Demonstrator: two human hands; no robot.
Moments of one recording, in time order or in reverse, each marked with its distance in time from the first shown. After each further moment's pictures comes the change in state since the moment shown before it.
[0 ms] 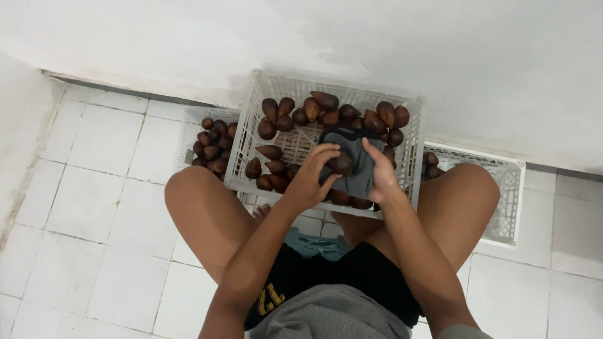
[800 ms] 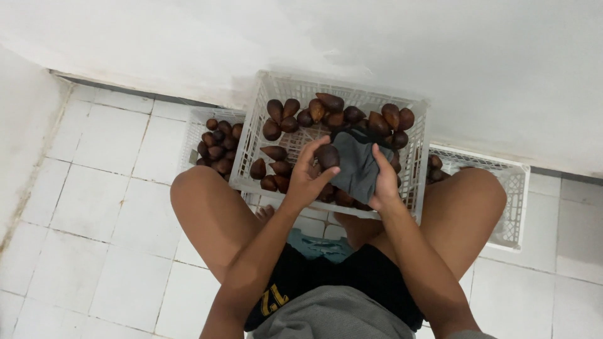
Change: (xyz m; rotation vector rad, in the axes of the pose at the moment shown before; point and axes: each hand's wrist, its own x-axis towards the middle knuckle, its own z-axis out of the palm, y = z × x) left_hand -0.018 -0.021 0.006 -0.527 0.237 -0.433; right_hand -0.032 0.011 0.036 0.120 0.049 -0.173
